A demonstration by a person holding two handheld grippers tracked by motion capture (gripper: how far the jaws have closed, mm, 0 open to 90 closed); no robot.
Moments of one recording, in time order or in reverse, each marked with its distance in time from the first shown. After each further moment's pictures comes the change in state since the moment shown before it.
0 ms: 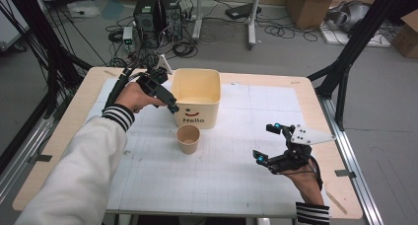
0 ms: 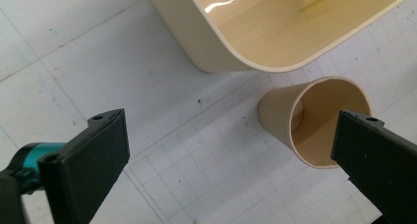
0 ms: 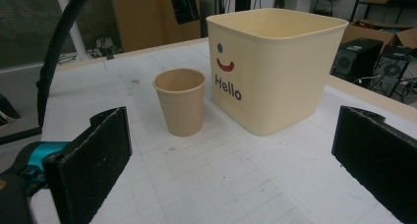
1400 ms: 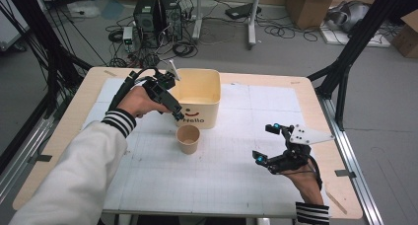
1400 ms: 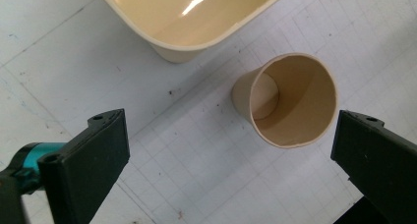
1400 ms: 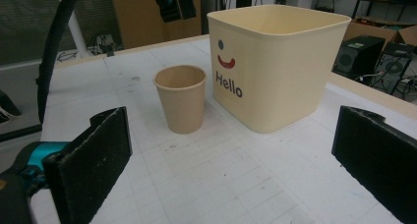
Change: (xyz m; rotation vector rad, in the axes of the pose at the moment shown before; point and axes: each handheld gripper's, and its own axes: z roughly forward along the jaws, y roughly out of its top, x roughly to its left) left arm -0.030 -0.006 -0.002 0.028 -0.021 0.095; right arm 0.000 -0.001 0.002 0.018 0.001 0.003
